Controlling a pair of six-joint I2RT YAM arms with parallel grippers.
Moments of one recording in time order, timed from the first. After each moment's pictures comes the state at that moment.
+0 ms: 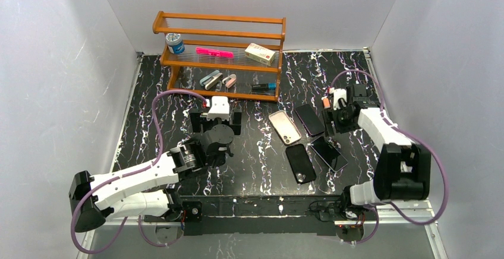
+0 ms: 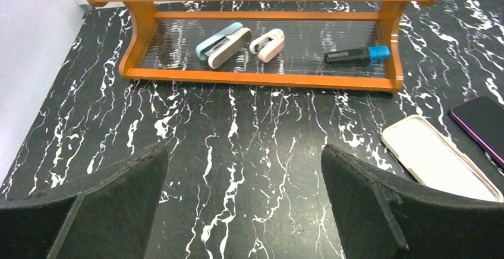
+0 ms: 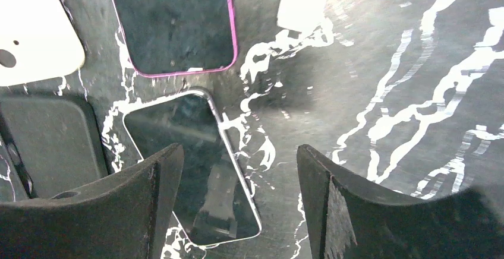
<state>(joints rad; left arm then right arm) -1.13 1.01 0.80 -0.14 -1.14 -0.20 0.02 1.43 0.90 -0.67 -0.19 -0.28</state>
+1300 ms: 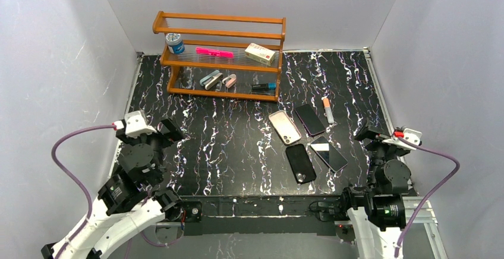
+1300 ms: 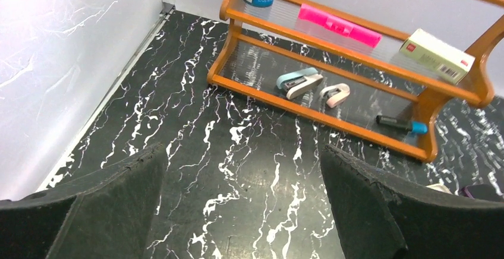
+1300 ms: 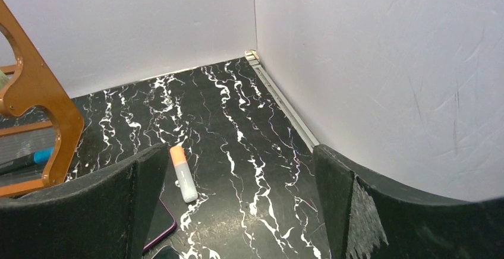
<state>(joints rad) -0.84 0.34 0.77 -0.51 -1.05 -0.25 0.07 0.03 0.48 -0.30 0.38 0.02</state>
